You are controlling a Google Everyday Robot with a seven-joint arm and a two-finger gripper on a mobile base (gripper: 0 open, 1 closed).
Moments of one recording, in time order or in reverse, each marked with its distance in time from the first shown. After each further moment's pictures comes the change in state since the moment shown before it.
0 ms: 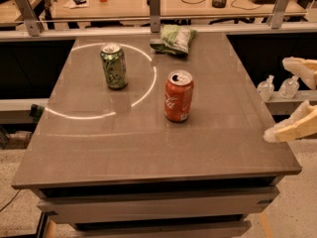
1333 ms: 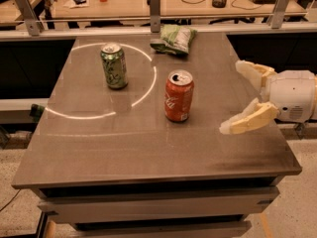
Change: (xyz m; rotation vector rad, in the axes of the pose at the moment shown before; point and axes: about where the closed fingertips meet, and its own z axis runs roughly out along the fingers) arm -0.028 0.012 0.082 -0.123 -0.264 0.054
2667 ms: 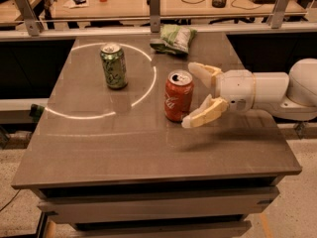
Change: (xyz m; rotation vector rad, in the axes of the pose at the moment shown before) arm 0.004 0.001 0.098 -0.221 -0.142 0.006
